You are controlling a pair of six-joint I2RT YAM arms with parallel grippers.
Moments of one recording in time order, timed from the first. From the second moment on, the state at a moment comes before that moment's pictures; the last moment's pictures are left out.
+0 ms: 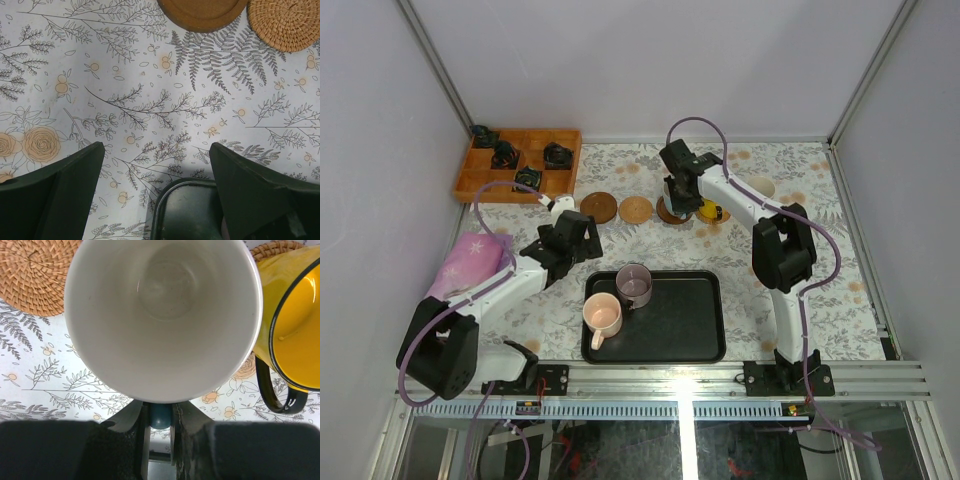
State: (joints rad) left arm -0.48 1.29 0.72 -0.25 -0.37 -0.55; right arm 0.55 2.12 1.85 -0.87 0.16 0.31
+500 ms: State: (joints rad) left arm -0.48 1.30 0.72 -0.25 -0.37 -0.55; right arm 0.55 2.14 1.85 -0.86 0.16 0.31
